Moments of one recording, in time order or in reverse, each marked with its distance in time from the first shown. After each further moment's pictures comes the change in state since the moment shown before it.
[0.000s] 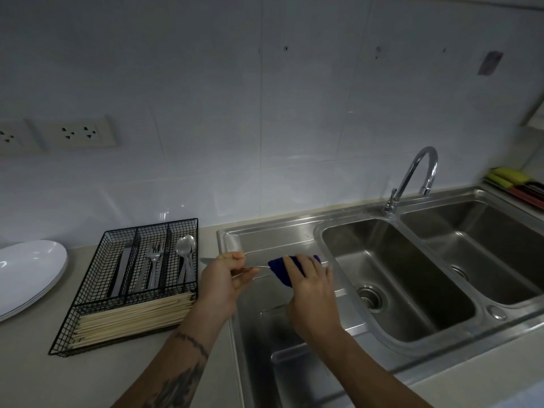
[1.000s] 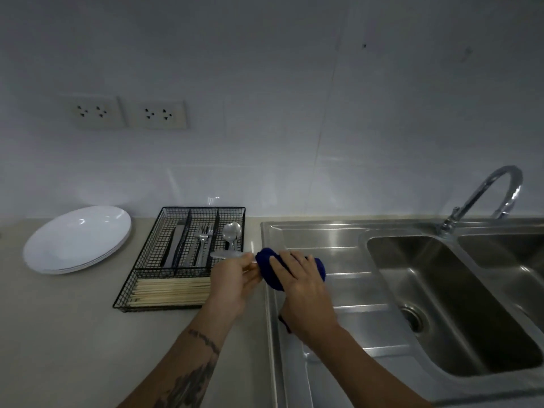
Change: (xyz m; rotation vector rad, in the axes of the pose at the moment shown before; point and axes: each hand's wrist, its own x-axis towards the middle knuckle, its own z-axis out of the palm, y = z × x) left_hand -0.001 0.014 -0.057 -0.153 0.168 0.019; right_hand 0.014 -0.062 0.034 0.103 -0.008 -0.387
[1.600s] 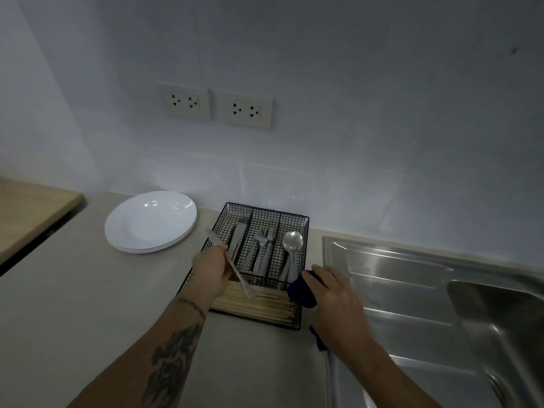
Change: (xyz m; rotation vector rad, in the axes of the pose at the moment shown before) left_hand 0.083 0.093 -0.121 0.009 0.384 0.049; right_hand 0.060 -0.030 0.046 -0.028 -0.176 -0.113
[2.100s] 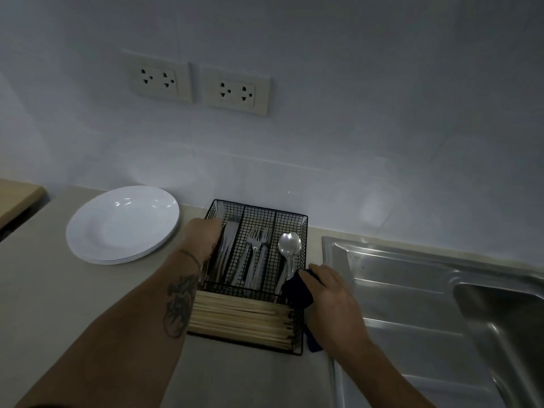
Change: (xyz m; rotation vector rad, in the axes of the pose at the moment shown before) left_hand 0.106 0.045 0.040 0.630 0.070 0.165; right_hand 0.045 0.008 0.036 0.112 -0.057 0.112
